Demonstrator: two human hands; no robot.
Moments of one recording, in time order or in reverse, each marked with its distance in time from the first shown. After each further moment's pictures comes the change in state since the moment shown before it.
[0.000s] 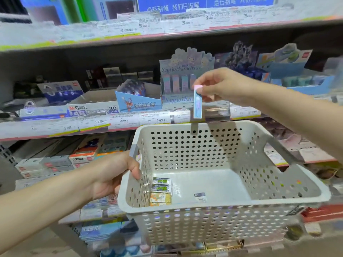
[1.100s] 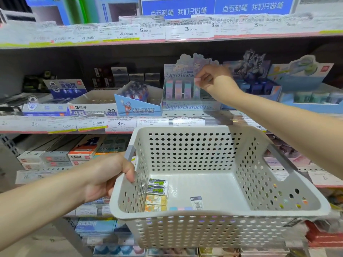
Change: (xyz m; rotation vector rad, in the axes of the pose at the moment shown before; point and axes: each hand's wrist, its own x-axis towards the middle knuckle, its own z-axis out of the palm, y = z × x) left_hand 0.001 0.017 0.011 -0.030 0.086 -0.029; right_hand 0.096 0.045 -0.010 -0.293 0.313 -0.306
